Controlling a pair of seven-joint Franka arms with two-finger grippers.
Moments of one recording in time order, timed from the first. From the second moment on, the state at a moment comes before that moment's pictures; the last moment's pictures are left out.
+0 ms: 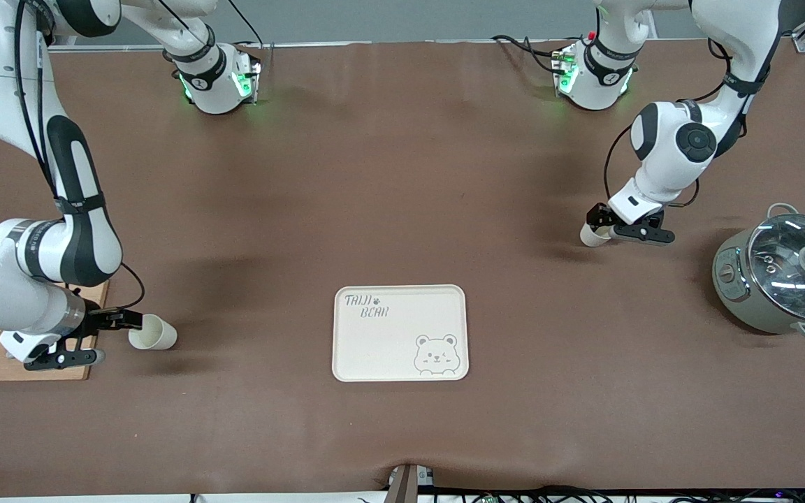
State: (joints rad) left arm 0.00 0.15 -0.08 -2.61 -0.01 2.86 0.12; right arm -0.06 0.64 -0.07 -1.57 -0.01 2.18 -0.23
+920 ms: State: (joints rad) left arm 0.00 0.16 -0.08 -2.61 -0.01 2.86 0.12; right arm -0.05 0.71 -0.06 -1.57 0.00 2.28 -0.23
